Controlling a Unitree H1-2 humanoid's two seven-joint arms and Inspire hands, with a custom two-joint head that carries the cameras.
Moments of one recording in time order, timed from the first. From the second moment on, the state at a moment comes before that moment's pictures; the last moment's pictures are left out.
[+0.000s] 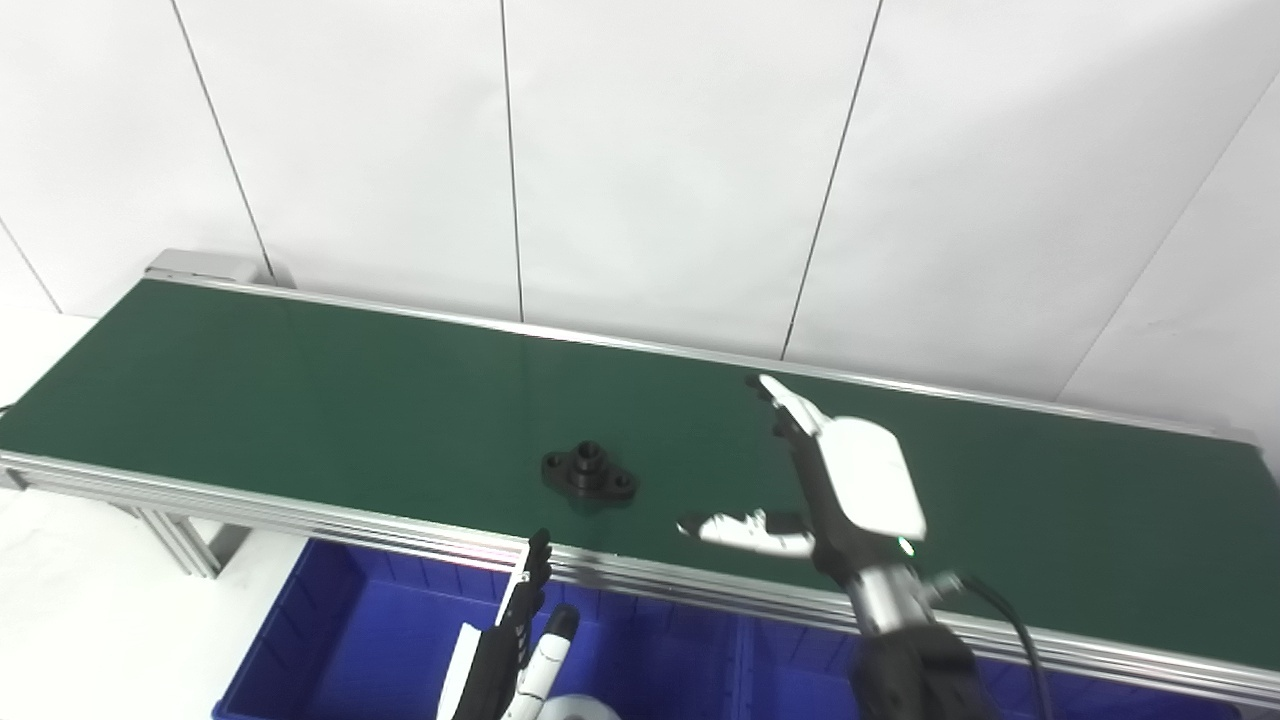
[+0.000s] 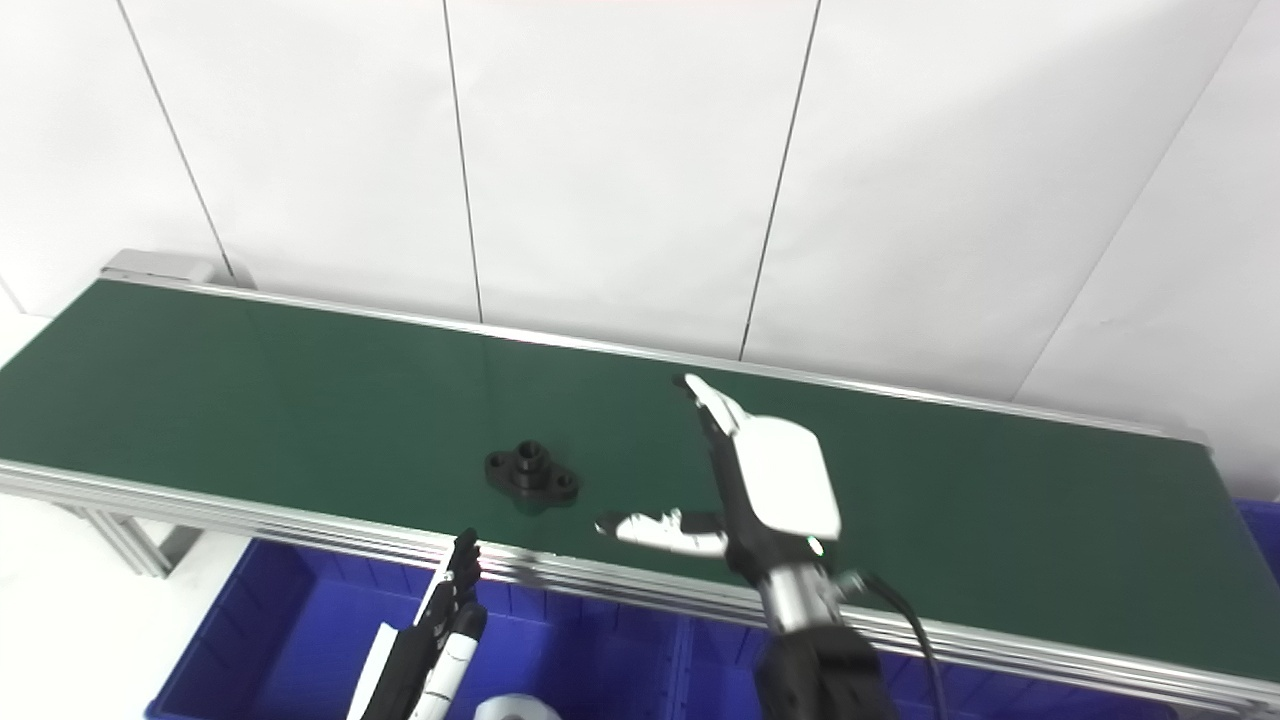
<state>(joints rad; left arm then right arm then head) 0.30 -0.12 -0.25 -0.13 0.20 -0.09 0.06 -0.26 -0.08 0.27 -0.09 -1.02 0.17 0.07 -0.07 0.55</state>
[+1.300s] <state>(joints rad) 0.33 -0.11 -0.27 -0.20 0.23 -0.06 0.06 -0.56 -0.05 0.48 0.46 -1.01 0.29 0.06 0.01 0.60</state>
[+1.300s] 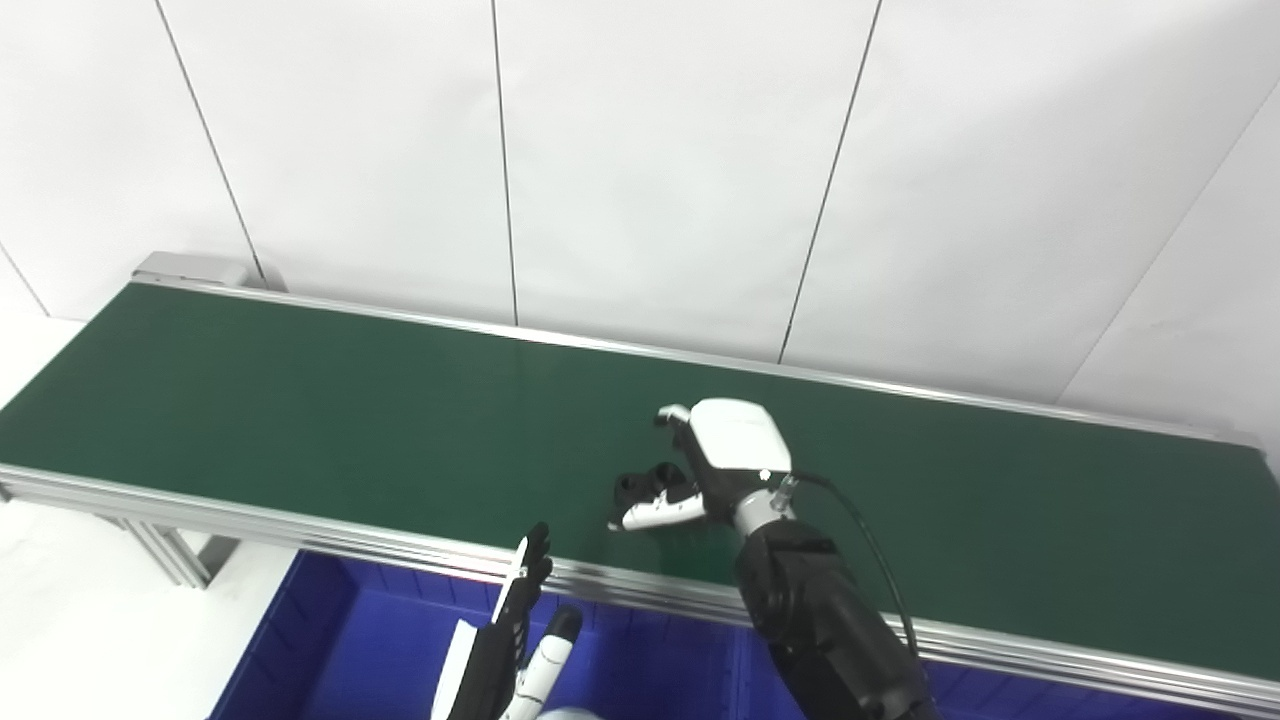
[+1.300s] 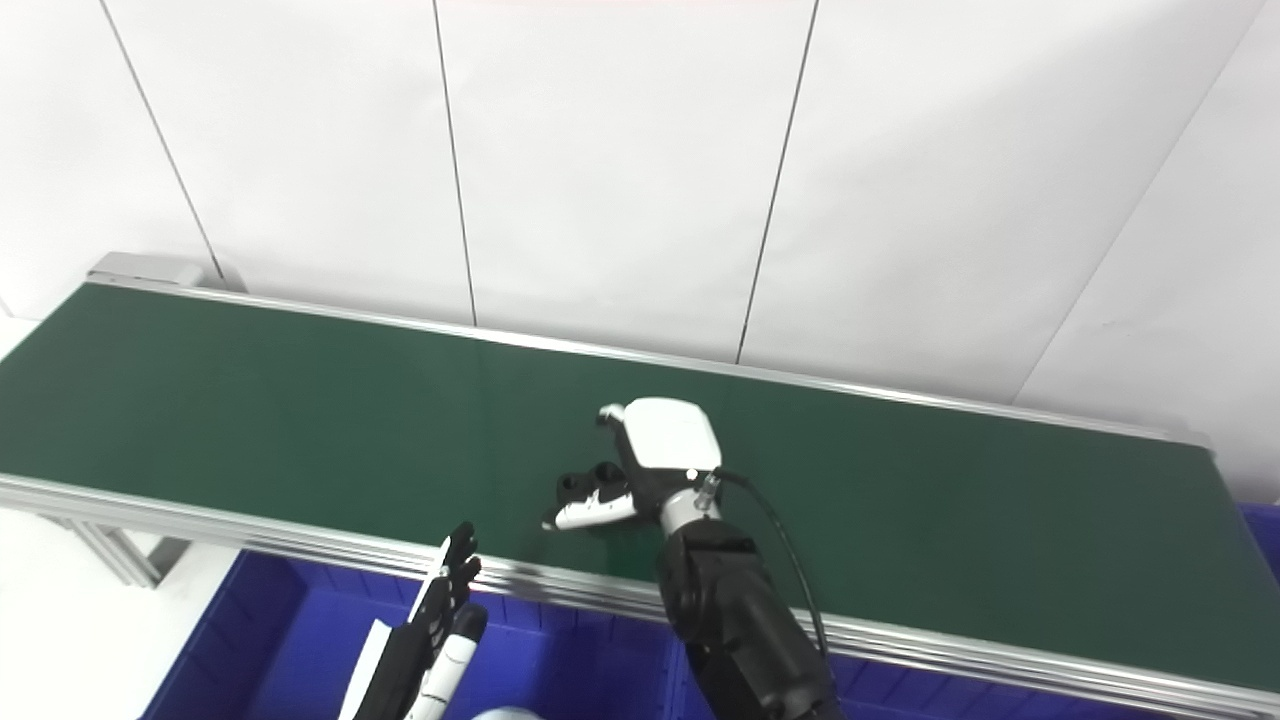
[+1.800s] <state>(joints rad) 0.35 -0.11 -0.29 -0.26 0.22 -0.03 0.05 -0.61 -0.08 0.54 0.44 -1.18 0.44 0.34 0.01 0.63</state>
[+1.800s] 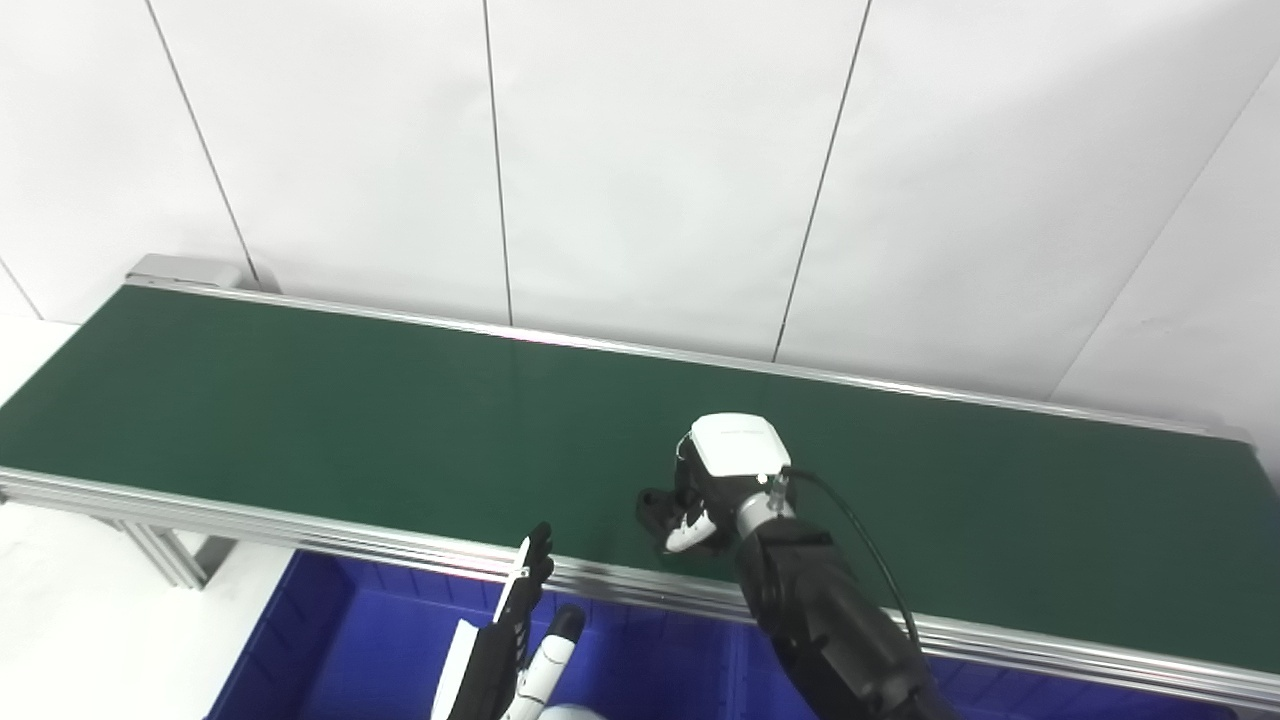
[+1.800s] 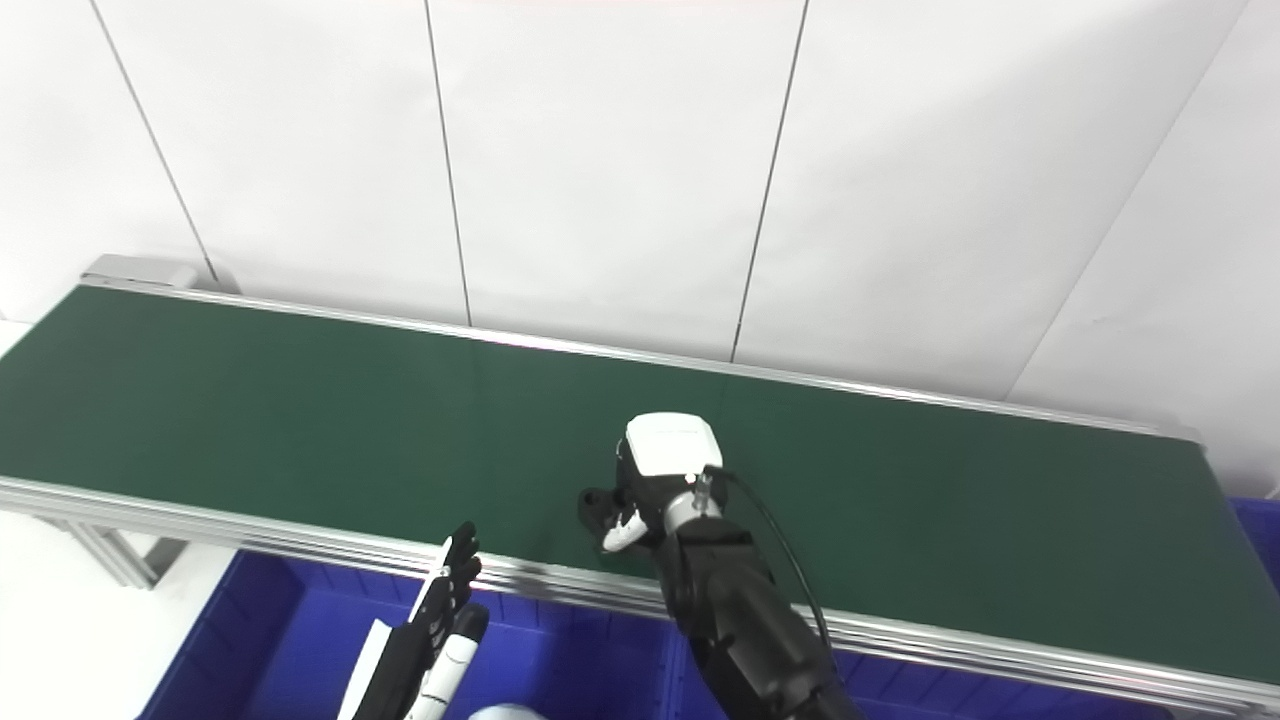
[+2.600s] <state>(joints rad) 0.35 -0.10 -0.30 -0.26 0.20 -0.02 0.05 -0.54 -0.12 0.45 0.33 -1.19 0.46 0.40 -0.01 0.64</state>
